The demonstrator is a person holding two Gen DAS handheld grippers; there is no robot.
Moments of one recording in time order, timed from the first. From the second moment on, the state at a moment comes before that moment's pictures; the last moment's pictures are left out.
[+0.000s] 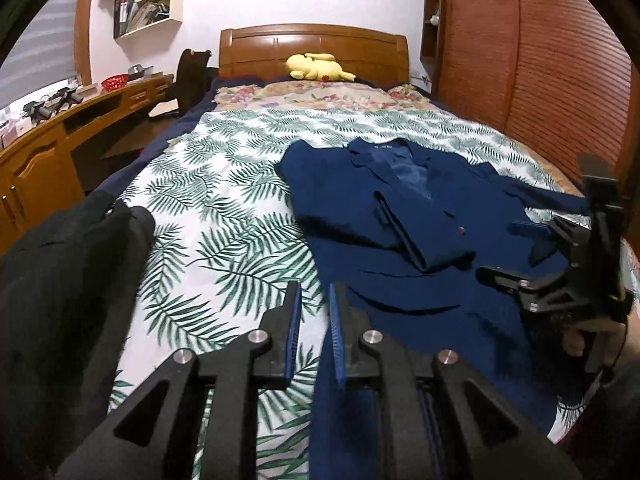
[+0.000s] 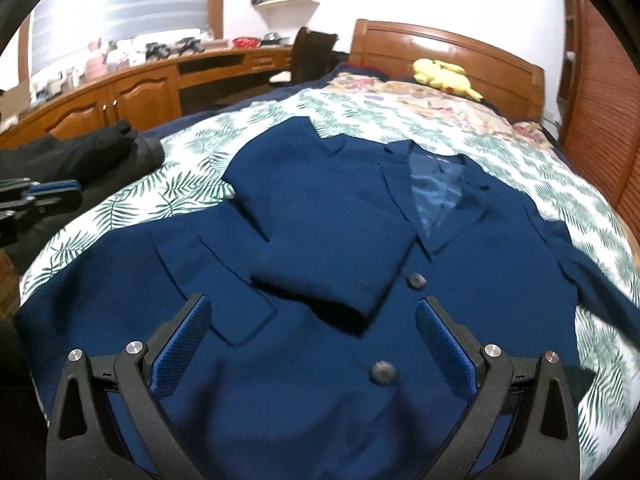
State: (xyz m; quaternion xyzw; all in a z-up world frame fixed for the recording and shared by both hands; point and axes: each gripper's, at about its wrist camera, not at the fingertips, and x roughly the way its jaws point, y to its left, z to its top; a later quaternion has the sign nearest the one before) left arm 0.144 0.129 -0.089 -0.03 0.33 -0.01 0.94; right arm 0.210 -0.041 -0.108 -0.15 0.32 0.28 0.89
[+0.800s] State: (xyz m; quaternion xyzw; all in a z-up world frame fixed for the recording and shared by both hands) left arm 0.130 0.138 -0.082 -0.02 0.31 -0.02 0.95; right arm 0.240 -0.024 -0.088 -0.24 0.30 0.25 0.89
